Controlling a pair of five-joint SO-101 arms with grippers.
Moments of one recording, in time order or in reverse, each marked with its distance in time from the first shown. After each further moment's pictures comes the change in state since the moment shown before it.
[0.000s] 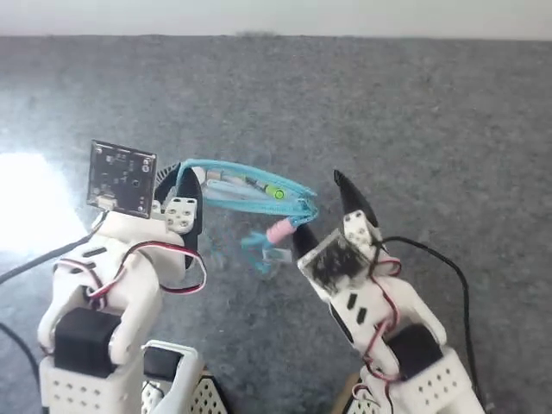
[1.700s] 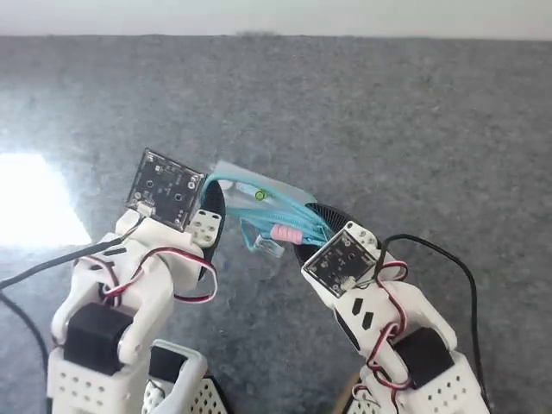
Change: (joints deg) left arm 4.5 -0.1 2.2 1.0 -6.3; right arm -0.6 4.6 -8.8 8.4 -2.7
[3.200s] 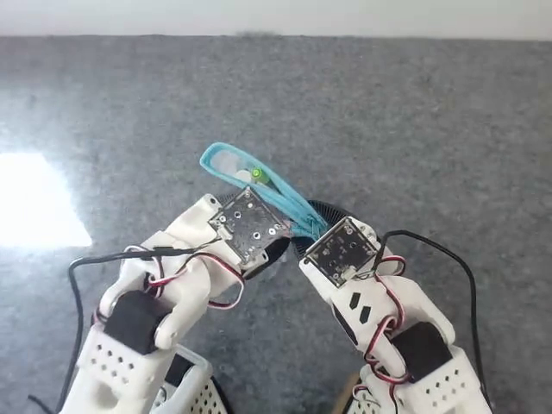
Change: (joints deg) left arm 13.5 -0.1 14.8 -8.4 -17.8; right arm 0.3 5.0 -1.8 -0.7 -2.9
